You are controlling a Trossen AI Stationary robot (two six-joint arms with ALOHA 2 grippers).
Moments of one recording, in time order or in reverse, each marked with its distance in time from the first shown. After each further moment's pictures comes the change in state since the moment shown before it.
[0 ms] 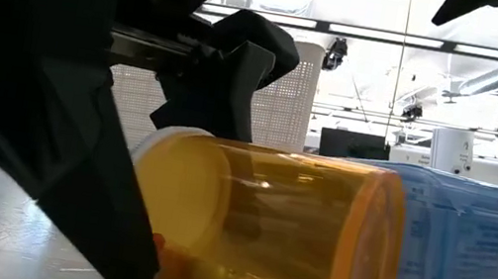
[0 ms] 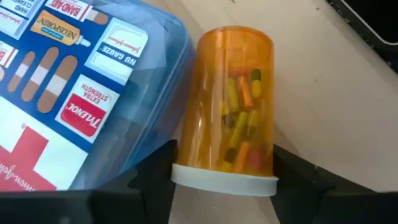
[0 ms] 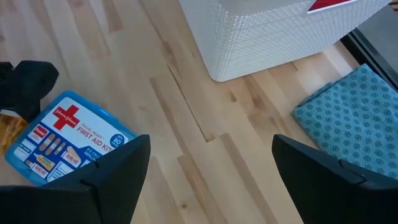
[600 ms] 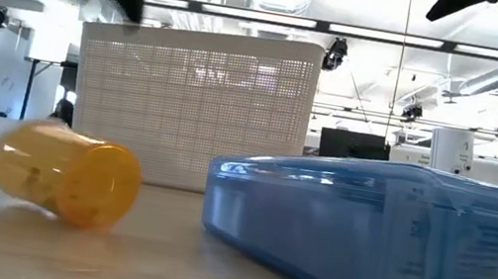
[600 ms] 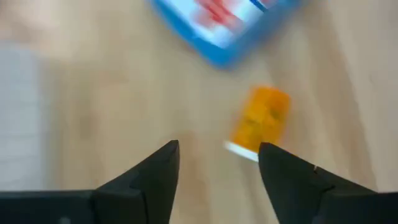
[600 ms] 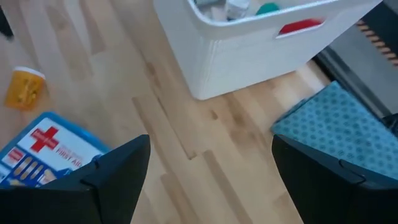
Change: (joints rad) left arm 0.008 -0.372 0.014 -0.648 -0.139 -0.350; right arm 0.000 -0.014 0.000 0.000 0.101 -0.010
